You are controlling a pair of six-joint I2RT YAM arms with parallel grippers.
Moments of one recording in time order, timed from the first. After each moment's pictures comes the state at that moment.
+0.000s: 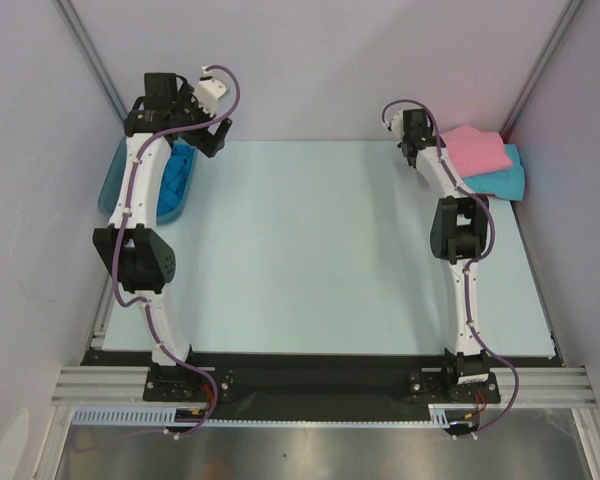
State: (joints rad) left arm -0.02 2.01 2.22 -0.86 0.34 0.64; right arm 0.11 2.52 2.34 -0.50 0.47 -0.75
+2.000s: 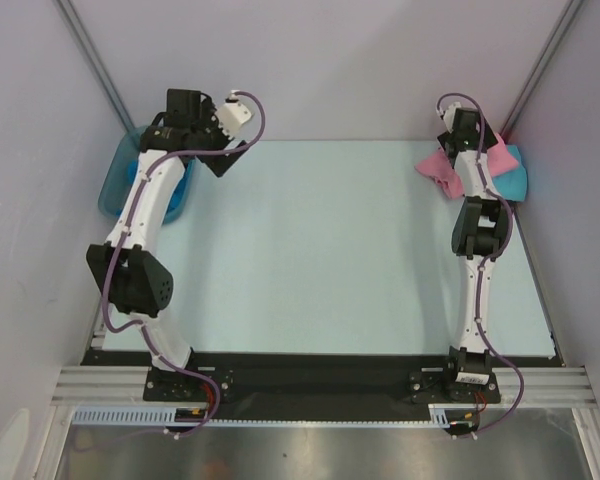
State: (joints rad) left arm -0.14 1.81 1.90 -0.79 0.20 0.75; right arm -0.10 2.65 2.45 -0.34 0.44 -0.72
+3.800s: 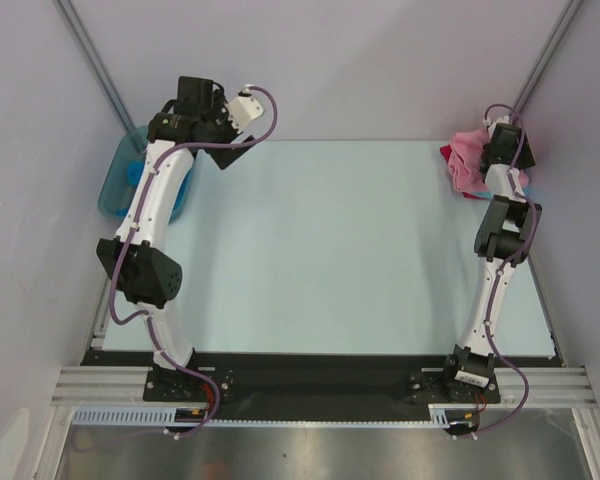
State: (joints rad) left arm -0.20 1.90 2.14 -0.95 0.08 0.82; right arm -0.29 2.61 2.24 -0.09 0.52 -0.68
